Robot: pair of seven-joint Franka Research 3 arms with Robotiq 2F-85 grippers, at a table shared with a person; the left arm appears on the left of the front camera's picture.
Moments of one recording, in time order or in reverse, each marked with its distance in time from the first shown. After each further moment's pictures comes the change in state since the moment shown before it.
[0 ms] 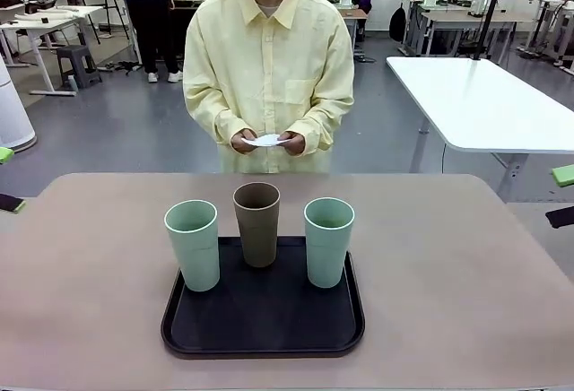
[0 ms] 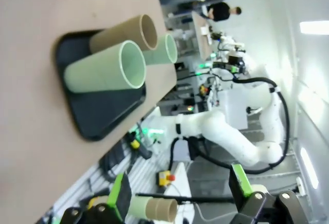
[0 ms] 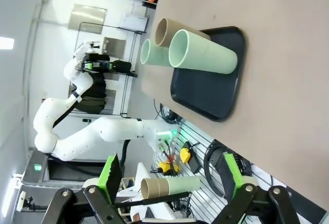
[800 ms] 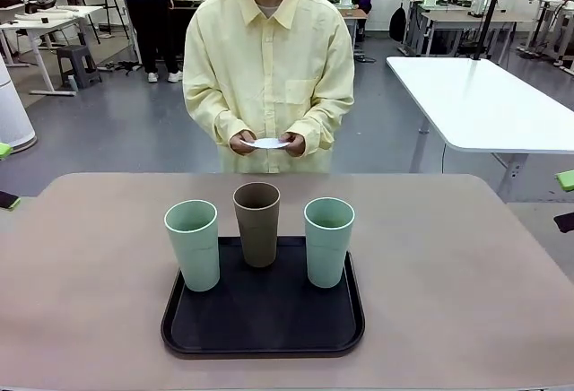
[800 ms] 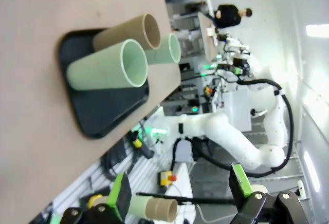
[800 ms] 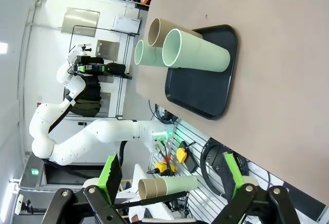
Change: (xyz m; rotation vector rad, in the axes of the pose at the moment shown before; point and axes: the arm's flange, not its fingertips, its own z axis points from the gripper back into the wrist) left arm -0.002 -0.007 0.001 0.022 -0.004 0.011; right arm -0.003 0.001 0.003 -0.024 -0.005 -0.010
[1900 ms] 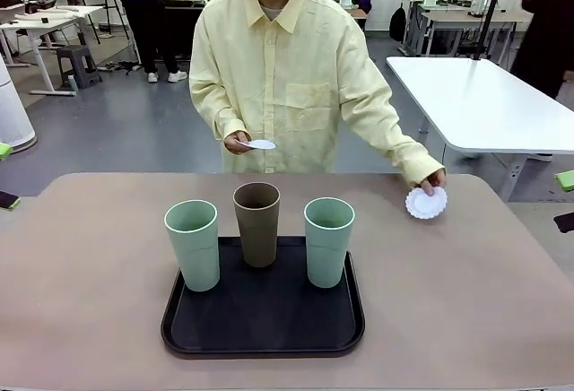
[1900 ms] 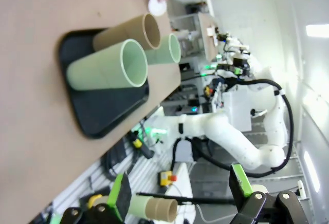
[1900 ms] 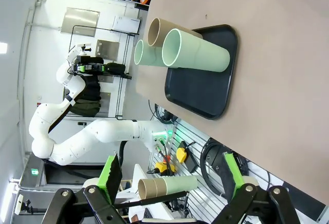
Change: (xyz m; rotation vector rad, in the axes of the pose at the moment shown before) left arm 0.000 0.000 0.000 0.000 0.000 0.000; right arm 0.000 0.000 0.000 -0.001 0.000 0.000
